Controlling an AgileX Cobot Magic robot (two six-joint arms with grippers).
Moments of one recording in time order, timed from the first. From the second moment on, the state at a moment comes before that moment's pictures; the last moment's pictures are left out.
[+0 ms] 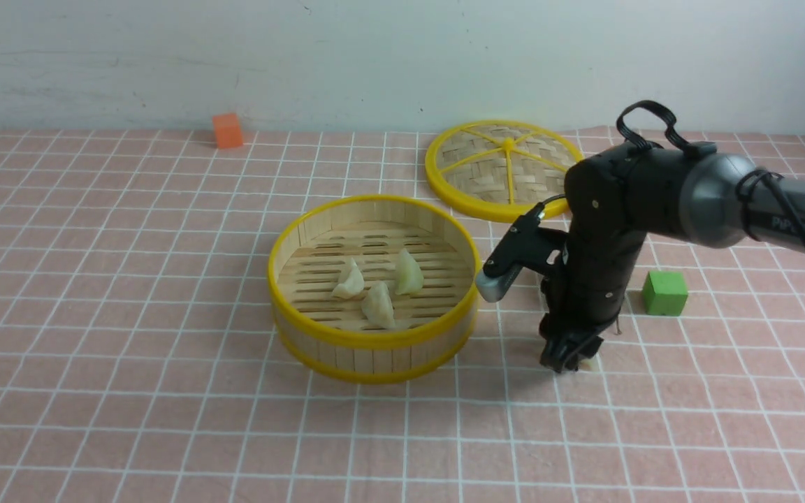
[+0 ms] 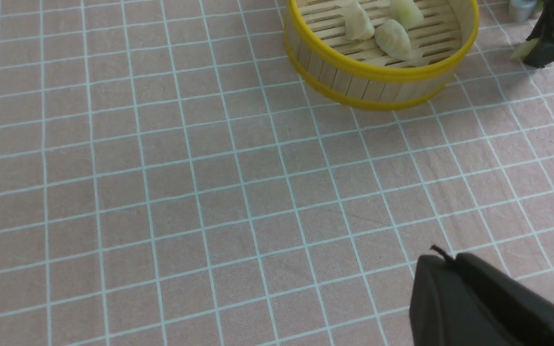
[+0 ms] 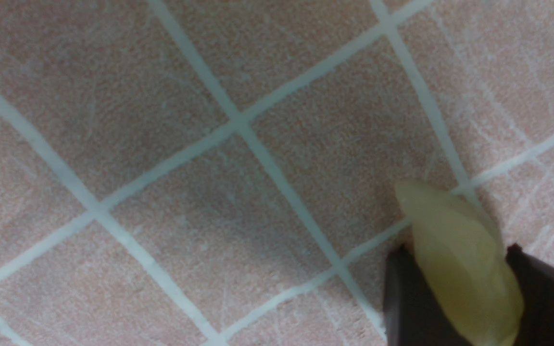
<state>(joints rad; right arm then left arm) 0.38 2.13 -1.61 -0.07 0.94 -0.48 -0.45 0.57 -1.03 0.09 1.20 -0.21</state>
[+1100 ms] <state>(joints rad) 0.50 2.28 -1.99 0.00 0.80 -0.01 -0.45 0.57 -1.03 0.09 1.18 -0.21</state>
